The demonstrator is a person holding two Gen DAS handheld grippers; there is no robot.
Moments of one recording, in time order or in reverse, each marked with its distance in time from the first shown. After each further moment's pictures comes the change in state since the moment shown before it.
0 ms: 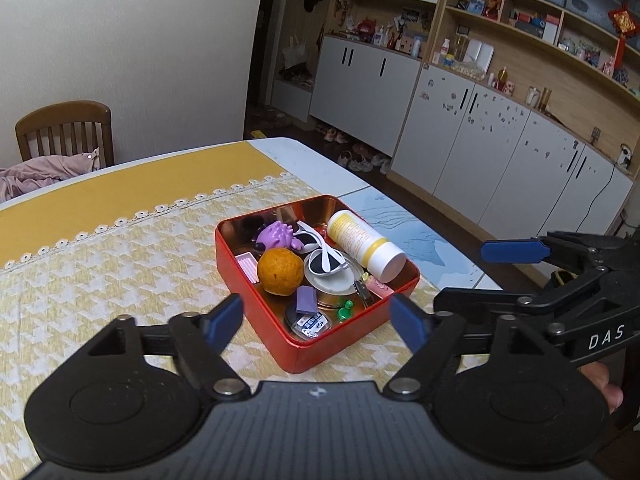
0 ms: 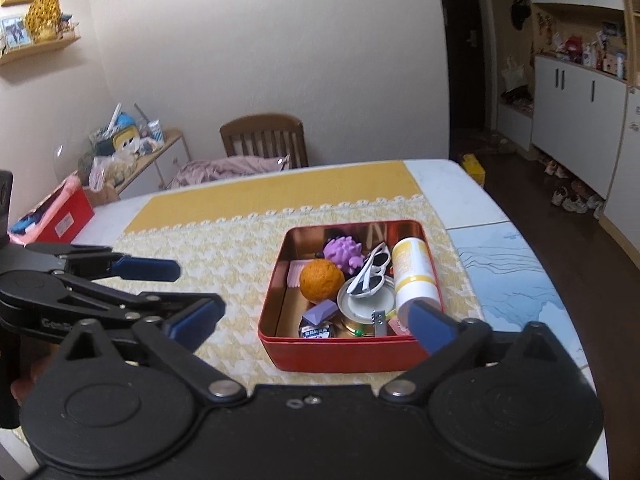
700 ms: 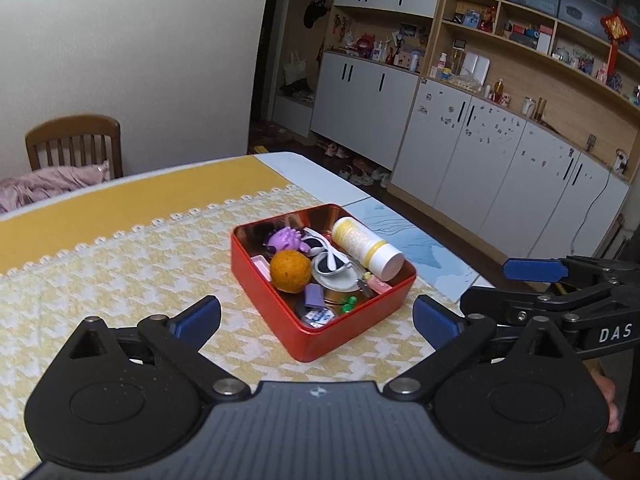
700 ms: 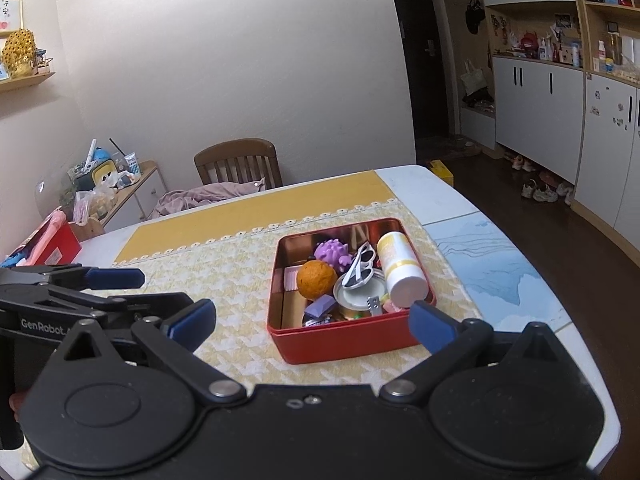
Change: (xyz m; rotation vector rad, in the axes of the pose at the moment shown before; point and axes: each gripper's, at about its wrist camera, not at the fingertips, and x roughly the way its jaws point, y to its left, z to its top) left arm -0.034 0.002 -0.013 0.026 -0.051 0.024; right arm -0.028 0.020 -0.025 0.100 -0.068 -0.076
